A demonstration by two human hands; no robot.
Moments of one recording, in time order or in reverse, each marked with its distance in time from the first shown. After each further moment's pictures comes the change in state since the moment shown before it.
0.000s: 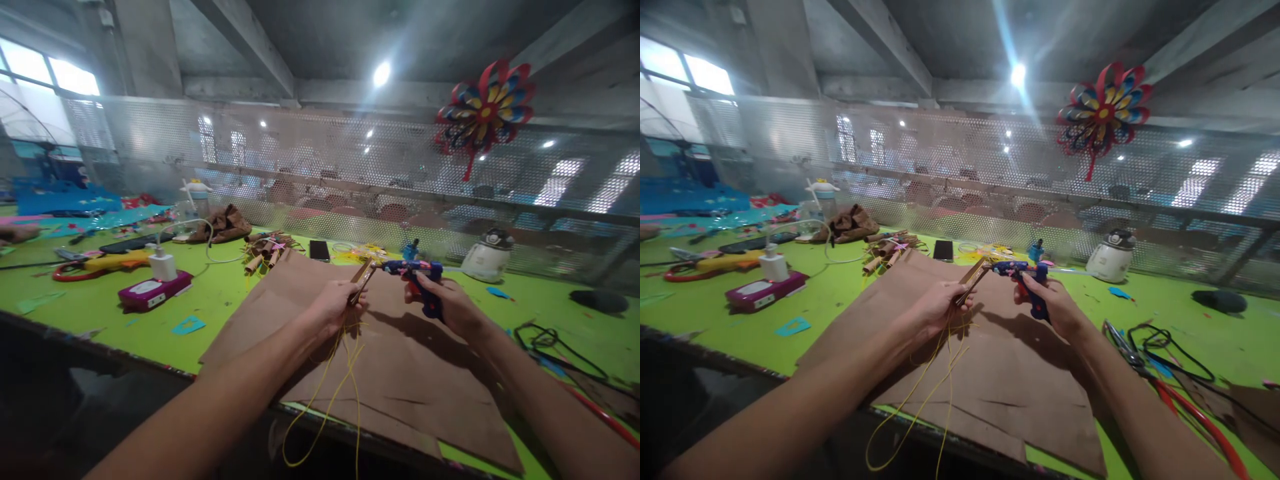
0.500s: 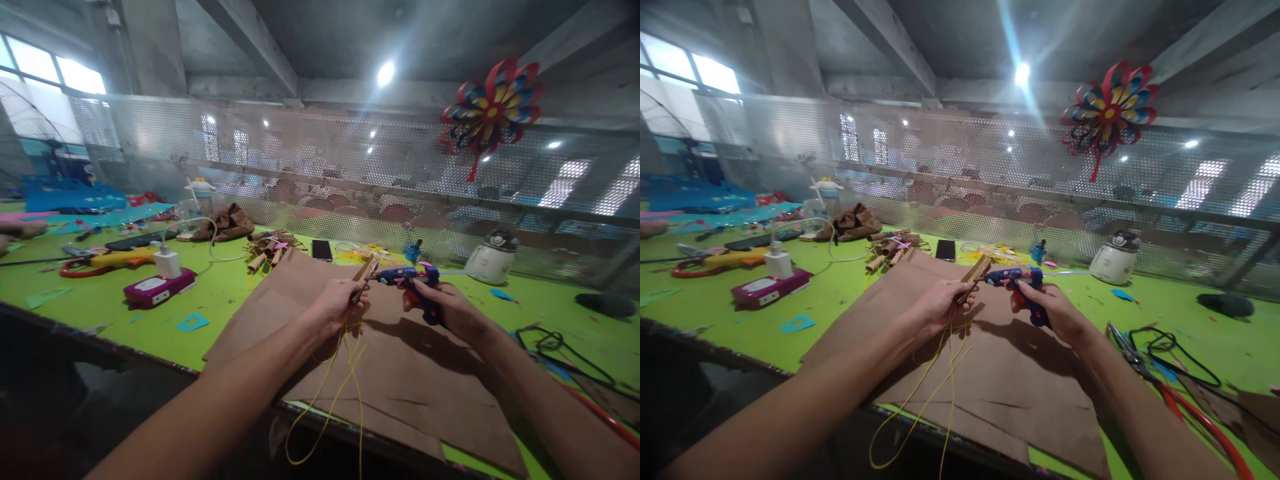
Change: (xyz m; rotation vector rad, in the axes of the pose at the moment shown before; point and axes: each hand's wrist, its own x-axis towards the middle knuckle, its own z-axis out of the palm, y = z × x) left_hand 0.001 0.001 -0.002 -0.004 0.001 0.010; right_hand -0.004 -0.002 0.005 -0.106 -0.129 0.046
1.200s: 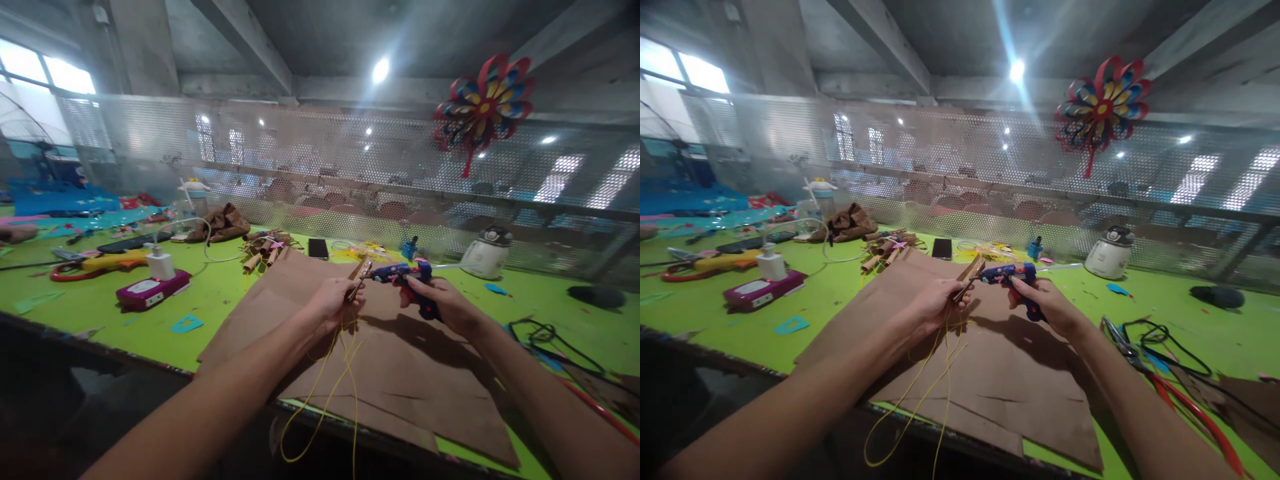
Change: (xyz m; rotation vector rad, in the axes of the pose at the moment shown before) left_hand -0.001 -0.001 0.004 -0.004 -0.002 0.018; right_hand 0.000 -0.004 -0.002 -0.232 -0.014 -0.044
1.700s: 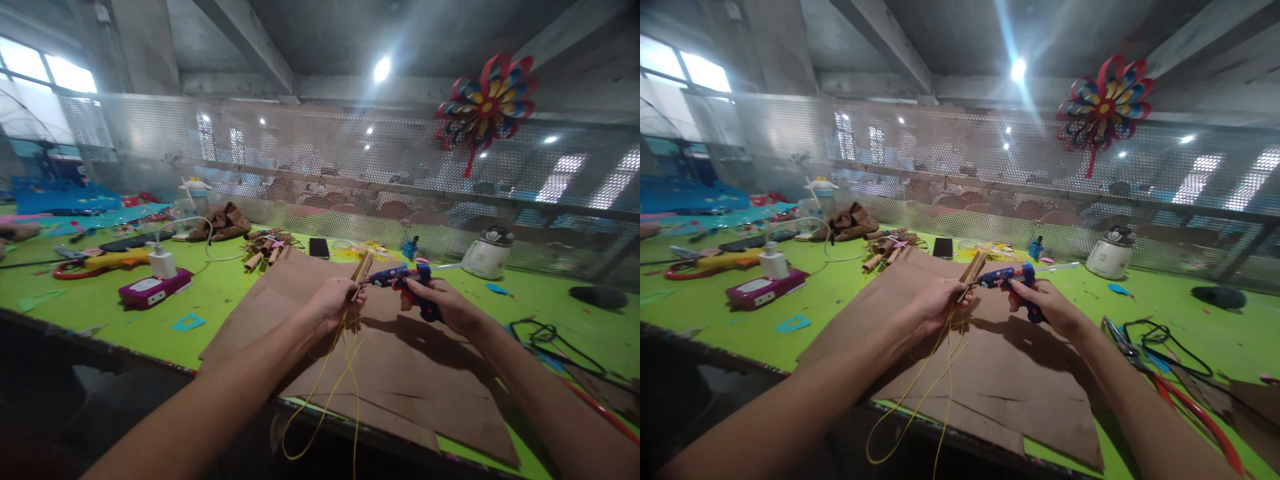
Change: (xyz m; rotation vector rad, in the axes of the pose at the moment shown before) left_hand 0.003 -0.004 -0.007 -0.002 -0.060 -0.010; right_hand -0.001 -0.001 0.000 -0.026 -0.045 0.017
